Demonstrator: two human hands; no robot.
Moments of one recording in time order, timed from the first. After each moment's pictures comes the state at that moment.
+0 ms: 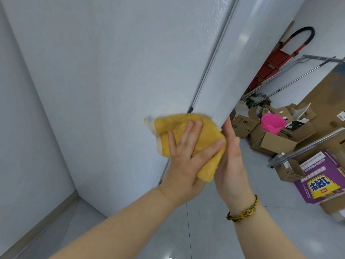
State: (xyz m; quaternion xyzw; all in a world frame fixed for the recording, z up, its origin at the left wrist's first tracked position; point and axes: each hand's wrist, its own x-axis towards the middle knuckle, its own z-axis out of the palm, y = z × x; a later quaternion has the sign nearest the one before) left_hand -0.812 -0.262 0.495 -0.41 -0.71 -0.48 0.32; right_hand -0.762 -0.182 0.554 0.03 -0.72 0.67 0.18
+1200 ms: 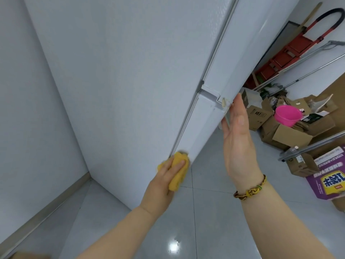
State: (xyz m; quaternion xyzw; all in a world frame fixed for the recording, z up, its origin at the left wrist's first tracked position) left_hand -0.772 -0.308 0.390 -0.29 -0.78 -0.55 0.03; right_hand -0.762 -0.179 0.543 0.03 -0.76 0.62 0.22
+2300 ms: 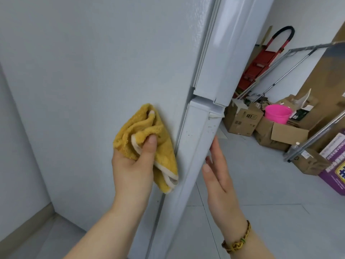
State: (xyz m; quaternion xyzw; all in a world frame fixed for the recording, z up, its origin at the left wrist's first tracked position) left_hand -0.817 -0.322 0.213 -0.12 -0.53 -0.83 0.15; right_hand -0.758 -0.192 0.188 0.02 -0.78 0.56 0.28
